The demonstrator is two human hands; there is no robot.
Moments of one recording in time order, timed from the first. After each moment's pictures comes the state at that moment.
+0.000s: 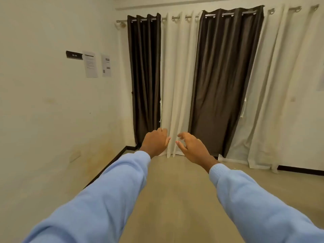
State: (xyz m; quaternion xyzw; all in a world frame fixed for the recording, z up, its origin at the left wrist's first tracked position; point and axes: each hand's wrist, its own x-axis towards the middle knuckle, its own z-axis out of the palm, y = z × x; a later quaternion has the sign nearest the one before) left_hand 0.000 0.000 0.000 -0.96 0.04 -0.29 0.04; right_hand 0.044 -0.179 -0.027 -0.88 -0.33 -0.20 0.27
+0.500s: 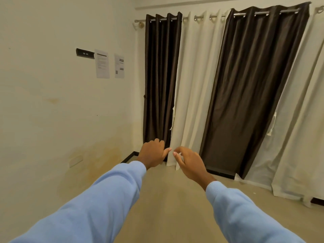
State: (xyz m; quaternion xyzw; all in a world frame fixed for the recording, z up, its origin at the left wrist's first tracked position) left_hand 0.163 0.074 -0.016 -0.97 -0.04 -0.25 0.05; right_hand 0.215 -0.101 -0.044 -0.86 -0.37 -0.20 0.28
